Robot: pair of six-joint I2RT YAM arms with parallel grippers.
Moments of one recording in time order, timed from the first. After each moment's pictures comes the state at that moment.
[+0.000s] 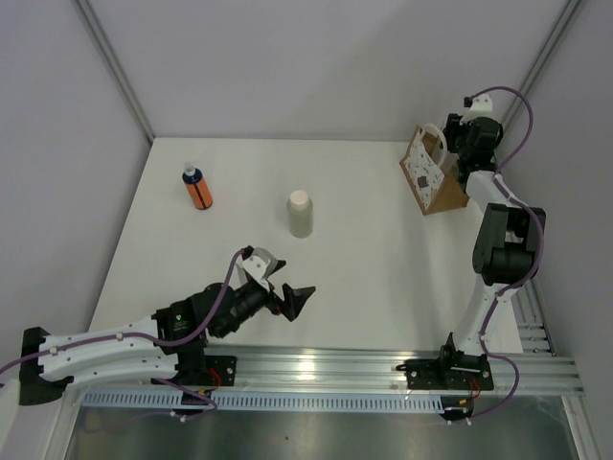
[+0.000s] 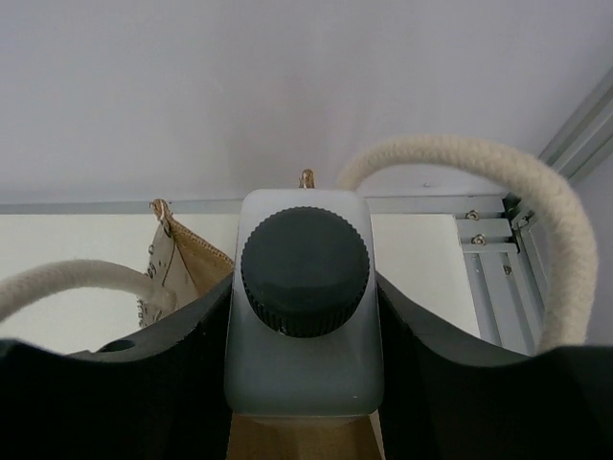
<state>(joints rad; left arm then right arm) -1.27 0.64 0.50 0.03 -0.45 -0.21 -0.11 1.99 1.53 0.32 -0.08 -0.03</state>
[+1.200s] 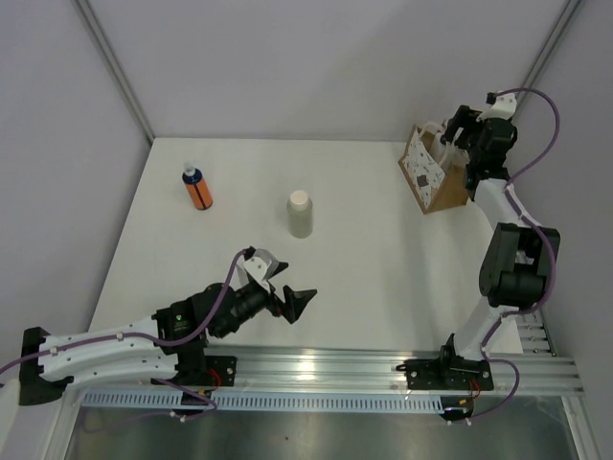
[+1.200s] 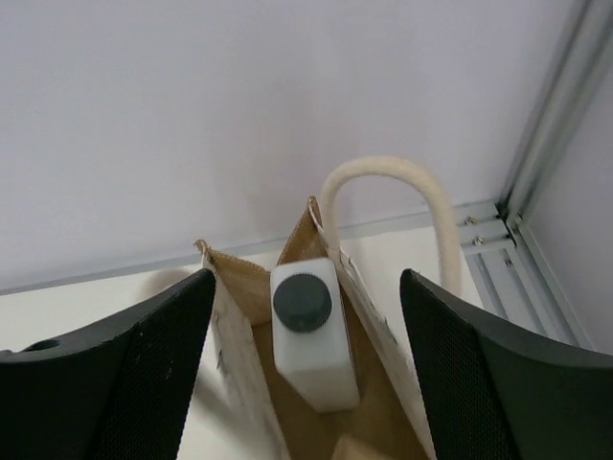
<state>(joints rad) -1.27 0.64 0.50 0.03 -0.41 -0.22 -0.12 1.83 1.40 0.39 -0.04 0.14</state>
